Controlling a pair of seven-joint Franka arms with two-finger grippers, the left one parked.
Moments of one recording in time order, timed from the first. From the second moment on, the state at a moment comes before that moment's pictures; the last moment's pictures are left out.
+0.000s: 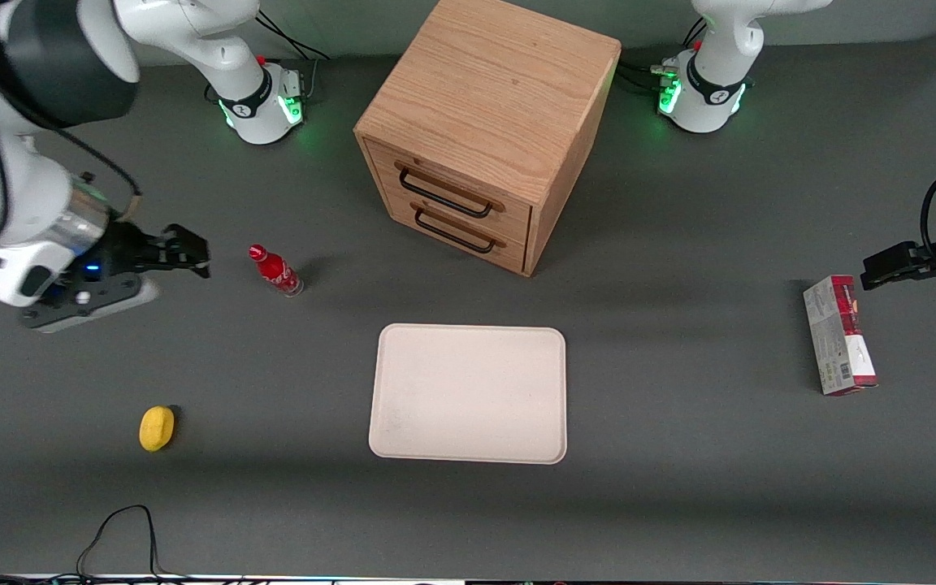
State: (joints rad) arm 0.31 0.21 -0.06 -1.41 0.03 1.59 -0.09
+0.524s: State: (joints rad) arm 0.60 0.28 -0.05 -1.40 0.03 1.59 -0.09
